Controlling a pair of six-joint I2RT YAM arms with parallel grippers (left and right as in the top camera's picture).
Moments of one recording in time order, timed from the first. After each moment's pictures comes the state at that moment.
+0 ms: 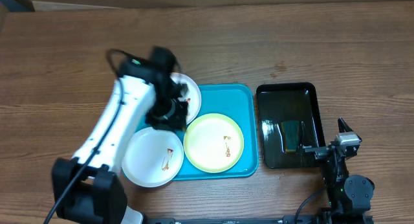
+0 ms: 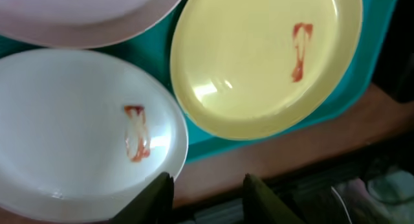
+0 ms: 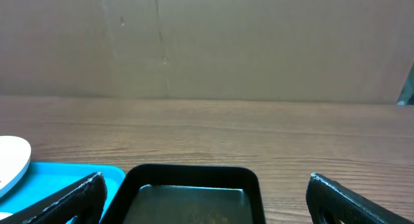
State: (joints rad) left arm -0.31 1.69 1.37 -1.35 0.26 -0.15; right arm 0.01 0.01 0.02 -0.03 -0.09 0.02
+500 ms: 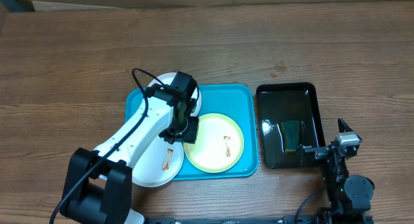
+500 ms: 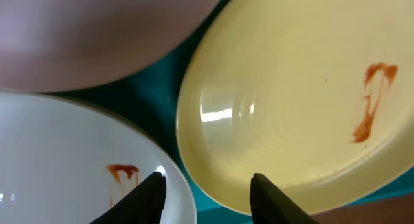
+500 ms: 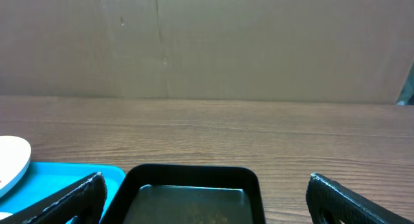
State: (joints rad) left arm -0.40 1.69 1.12 -1.02 0.12 -0.29; right arm 0.01 0.01 0.02 -0.03 -0.09 0.02
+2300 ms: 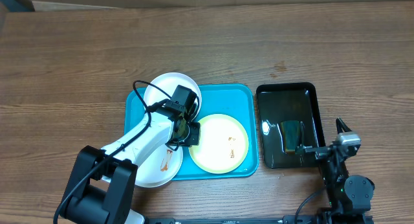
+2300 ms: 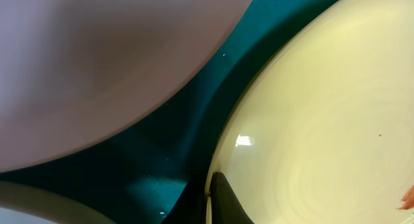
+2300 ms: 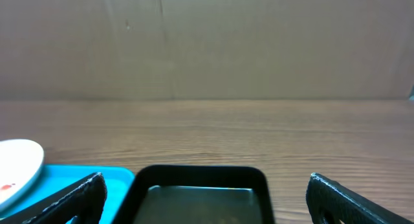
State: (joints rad) left arm -0.41 1.68 0.90 -0.66 0.14 -0.33; right arm 0.01 0.01 0.02 -0.02 -0.12 0.10
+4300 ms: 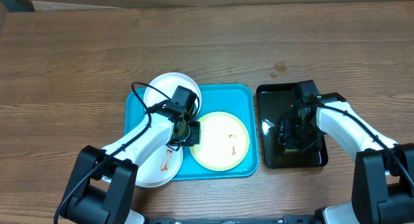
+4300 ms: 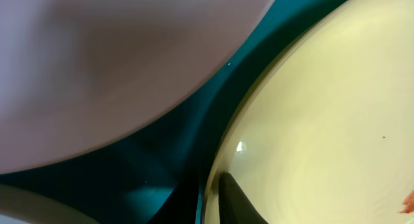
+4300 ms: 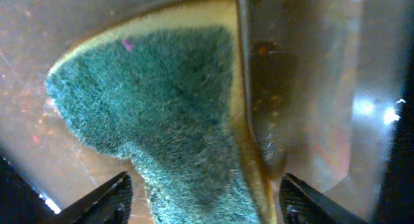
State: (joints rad) left arm -0.41 1.68 0.89 -0.63 0.14 -0.39; right arm 0.16 1.66 0.91 -0.91 -0.06 0.35
